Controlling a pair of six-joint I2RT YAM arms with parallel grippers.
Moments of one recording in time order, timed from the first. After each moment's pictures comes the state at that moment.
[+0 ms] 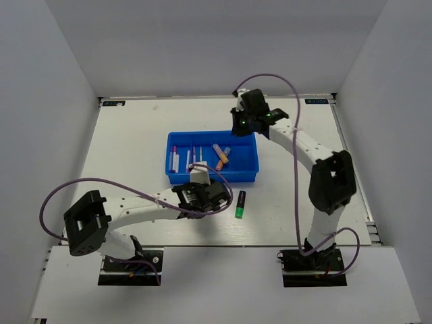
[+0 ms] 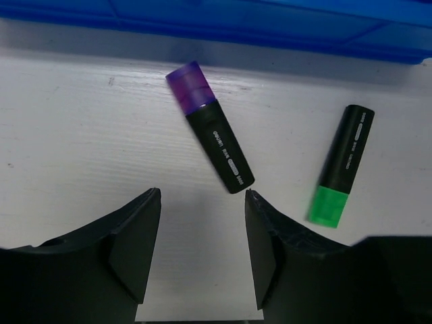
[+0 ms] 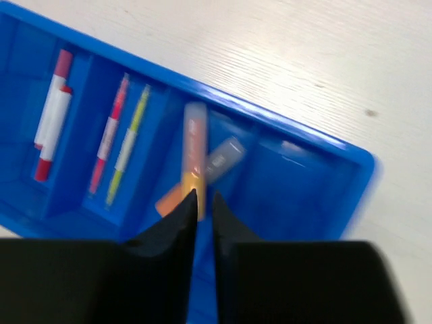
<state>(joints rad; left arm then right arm) -1.15 1.41 0.90 -0.62 -0.63 -1.11 0.55 1.90 1.64 -0.49 -0.10 0.20</state>
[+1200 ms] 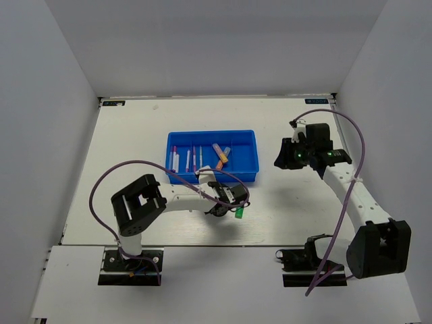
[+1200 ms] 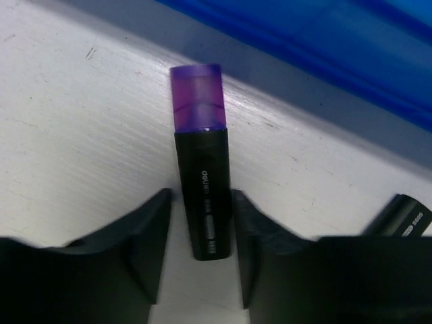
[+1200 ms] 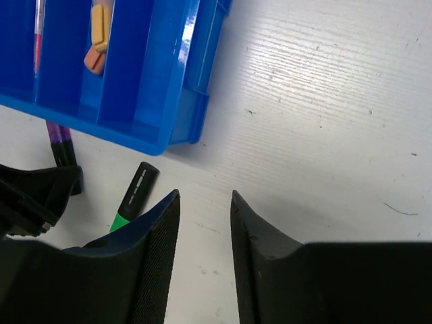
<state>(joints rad) -1.15 1.83 1.11 -0.74 -0.71 -1.55 0.19 1.23 0.96 -0.56 -0.33 0.12</state>
